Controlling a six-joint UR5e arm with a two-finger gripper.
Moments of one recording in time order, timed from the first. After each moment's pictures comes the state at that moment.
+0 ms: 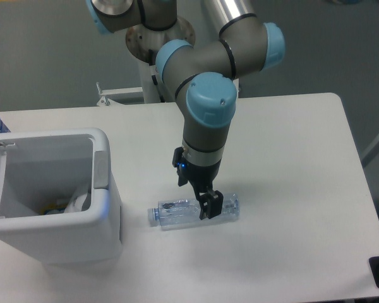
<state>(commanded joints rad) 2.37 -1.94 -1.53 -1.11 1.44 1.46</state>
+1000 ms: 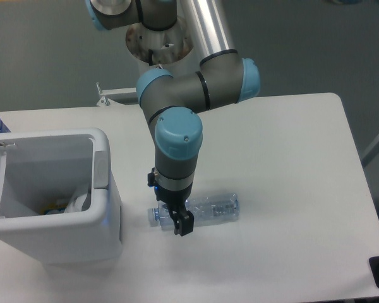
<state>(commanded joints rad) 2.27 -2.00 -1.59 -1.05 1.44 1.41</state>
